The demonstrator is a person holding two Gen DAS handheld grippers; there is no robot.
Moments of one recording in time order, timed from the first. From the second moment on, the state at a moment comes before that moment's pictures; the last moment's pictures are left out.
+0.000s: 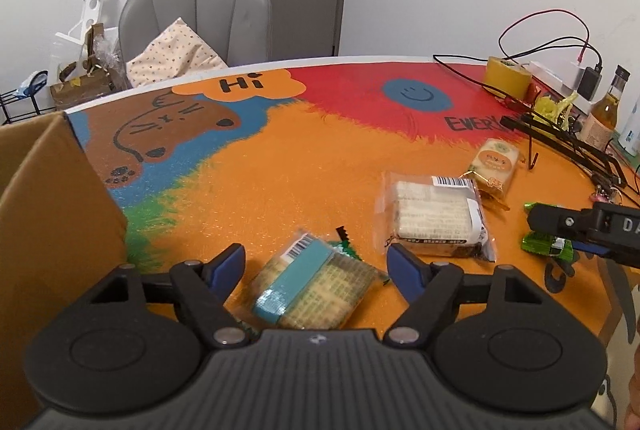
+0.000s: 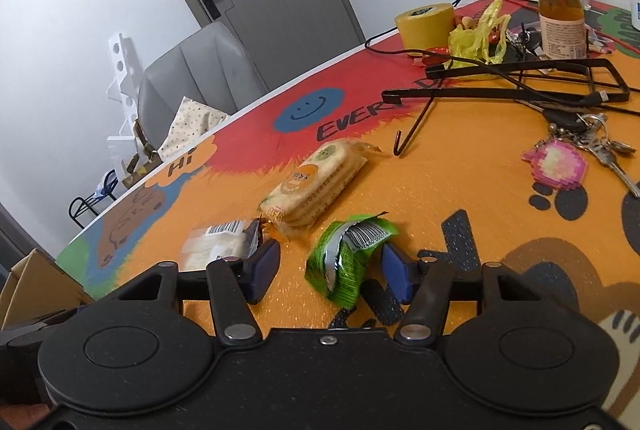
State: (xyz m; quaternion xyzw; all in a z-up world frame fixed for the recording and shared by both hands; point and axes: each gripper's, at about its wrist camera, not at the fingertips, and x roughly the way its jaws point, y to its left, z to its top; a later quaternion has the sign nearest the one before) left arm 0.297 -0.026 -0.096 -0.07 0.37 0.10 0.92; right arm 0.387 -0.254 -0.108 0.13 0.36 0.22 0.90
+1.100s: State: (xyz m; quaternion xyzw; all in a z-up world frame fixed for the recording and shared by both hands) left arm 0.231 -0.046 -0.094 -0.08 0.37 0.03 0.92; right arm 0.344 -0.244 -0.104 0.07 0.36 0.20 0.91
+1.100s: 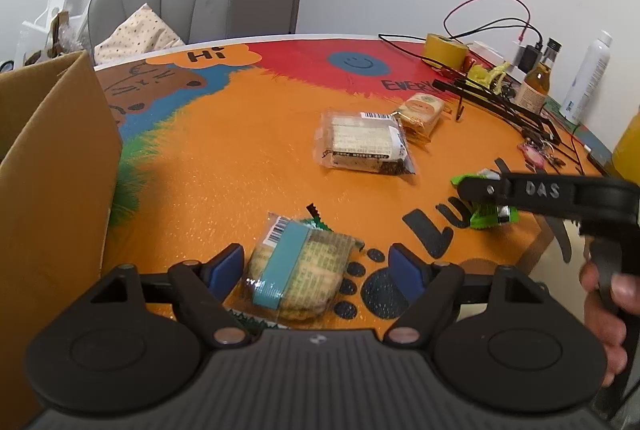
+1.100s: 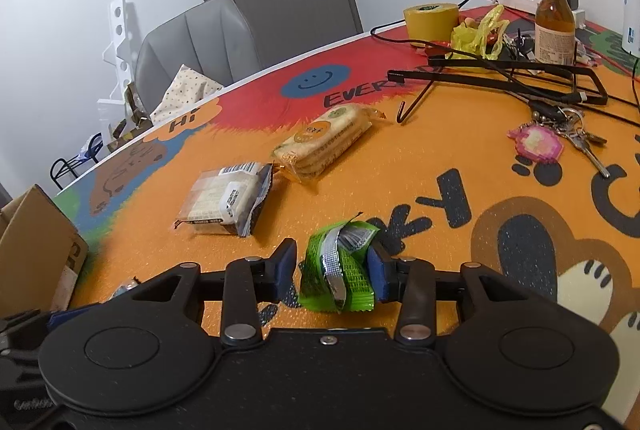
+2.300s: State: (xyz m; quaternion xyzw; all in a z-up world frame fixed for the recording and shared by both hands) left arm 0.170 -0.007 -0.013 -0.10 0.27 0.08 0.95; right arm 0.266 -0.189 -0.020 0.08 0.28 0.33 0.90
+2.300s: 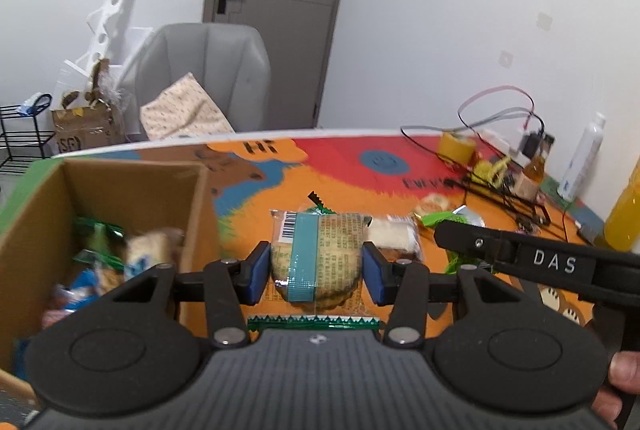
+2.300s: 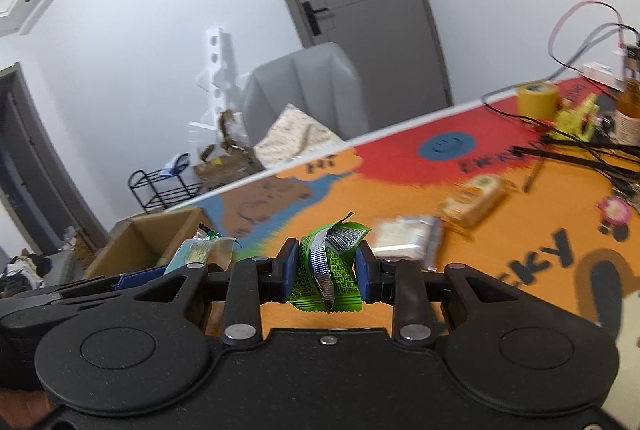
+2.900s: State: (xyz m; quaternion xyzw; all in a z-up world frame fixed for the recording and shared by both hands) left arm 0.117 0.079 0.001 -0.13 0.25 0.17 0.94; right arm 0.236 -0.102 0.002 0.07 0.26 0.42 0.87
